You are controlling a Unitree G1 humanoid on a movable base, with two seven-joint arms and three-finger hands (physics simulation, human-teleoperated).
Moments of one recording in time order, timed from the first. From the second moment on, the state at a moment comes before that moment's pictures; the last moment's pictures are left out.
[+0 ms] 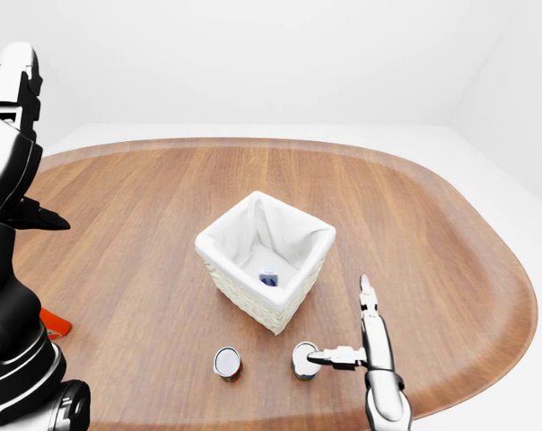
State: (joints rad) left arm -0.53 0.33 0.24 -0.64 1.48 0.09 -0.70; right arm 0.33 0.01 -0.23 -0.06 -0.22 -0.09 0.12
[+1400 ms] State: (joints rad) left arm -0.53 0.32 0.24 -0.64 1.48 0.09 -0.69; right arm 0.32 -0.05 -0.07 0.10 -0.53 -0.09 -0.04
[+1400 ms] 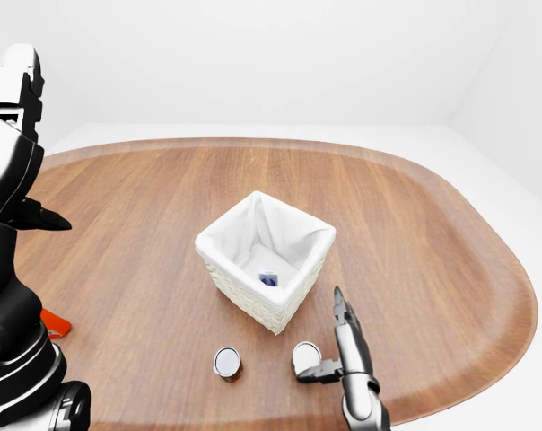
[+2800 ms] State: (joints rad) left arm -0.53 0.32 0.24 -0.64 1.48 0.09 -0.70; right arm 0.30 -0.09 0.05 0.24 -0.64 -0.09 -0.10
